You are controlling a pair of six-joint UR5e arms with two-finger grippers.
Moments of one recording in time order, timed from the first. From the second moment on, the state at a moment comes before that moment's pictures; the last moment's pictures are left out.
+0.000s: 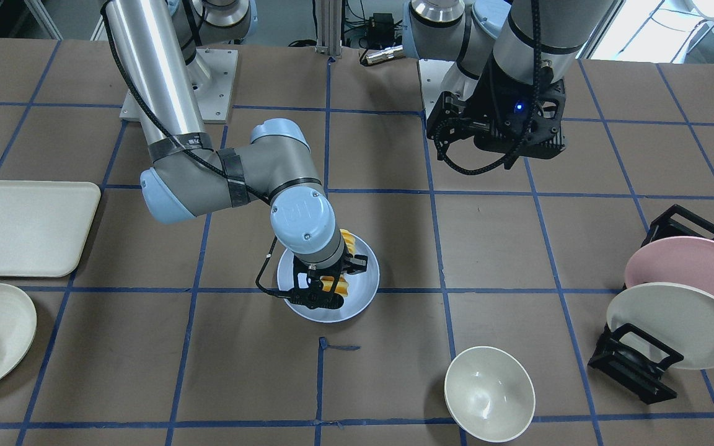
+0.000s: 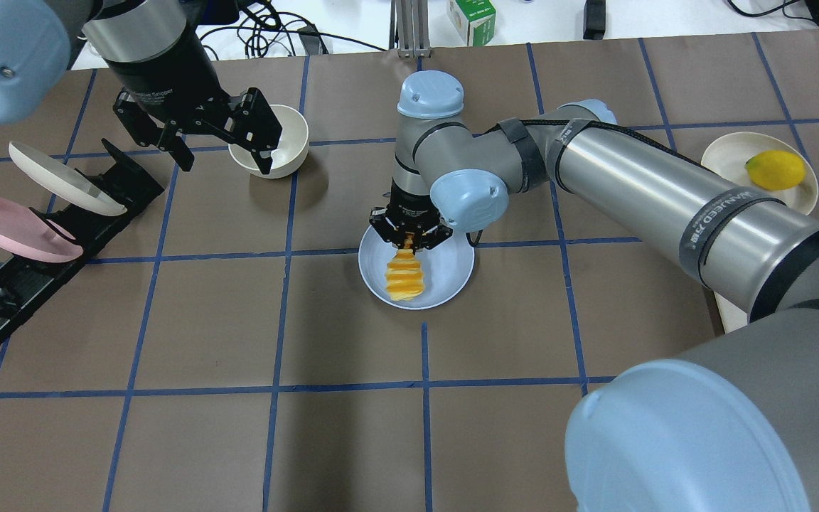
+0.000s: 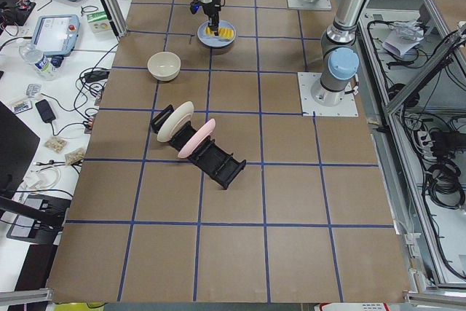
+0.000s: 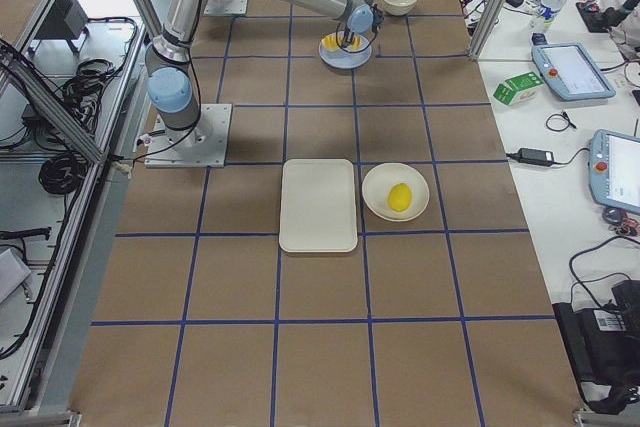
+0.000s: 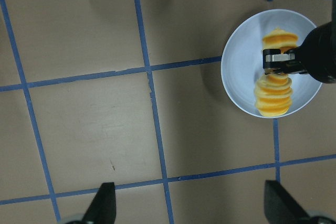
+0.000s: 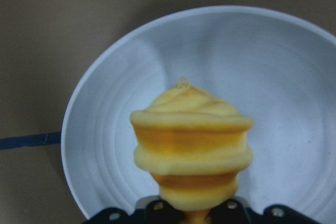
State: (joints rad) left arm -1.63 -1.64 -1.45 -1.68 1.54 0.06; right arm 1.92 -0.99 1.55 -2.02 -1.35 0.50
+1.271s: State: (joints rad) left arm -1.63 -1.63 -1.45 -1.67 1.54 0.06; right arm 1.69 -1.23 1.52 -1.81 -1.42 0.32
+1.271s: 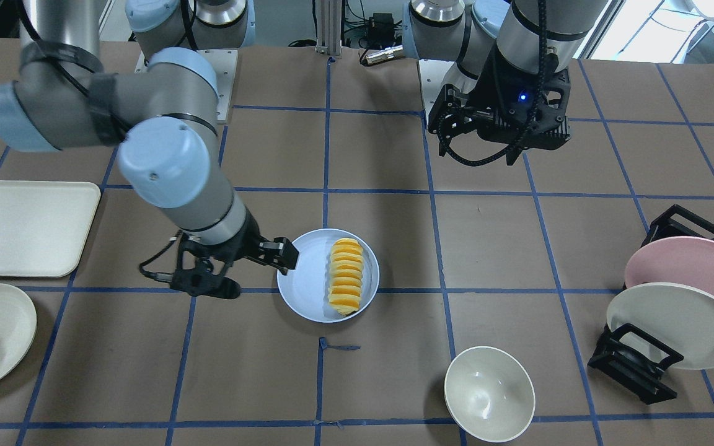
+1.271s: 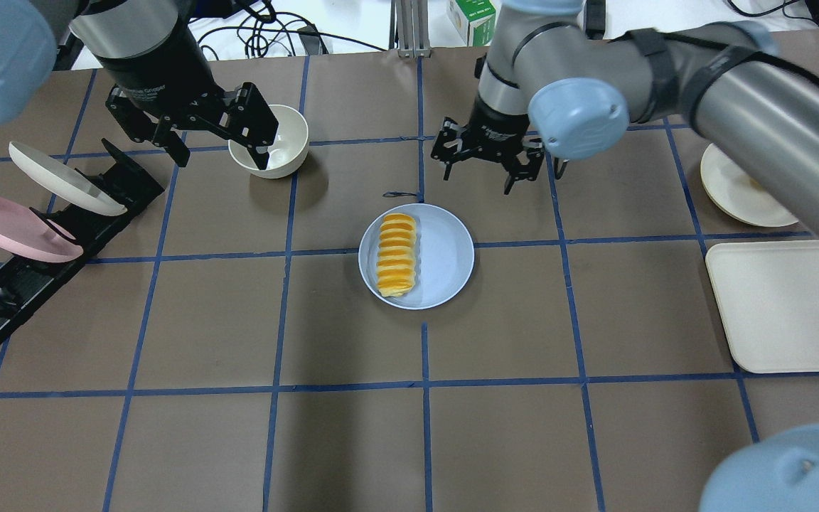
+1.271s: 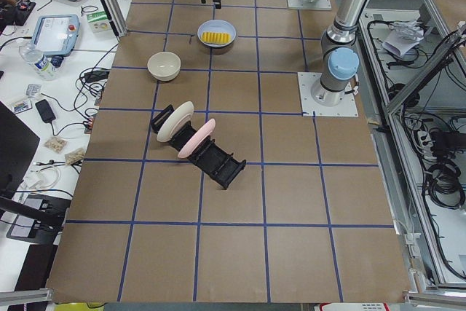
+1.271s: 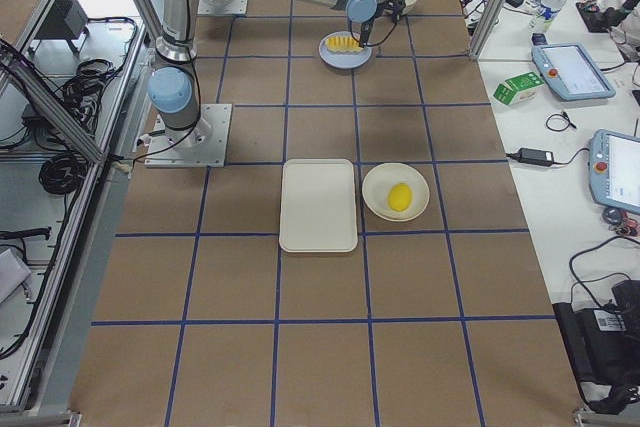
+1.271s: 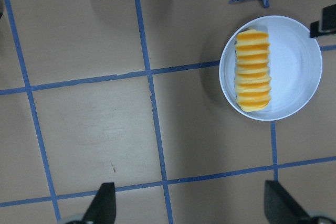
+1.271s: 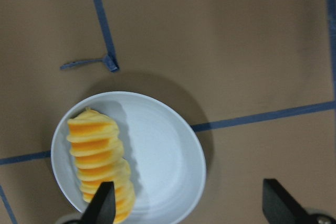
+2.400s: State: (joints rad) left arm -1.63 -1.63 -1.45 -1.67 1.54 0.06; right arm 1.52 -1.61 1.54 -1.46 -1.60 0.05
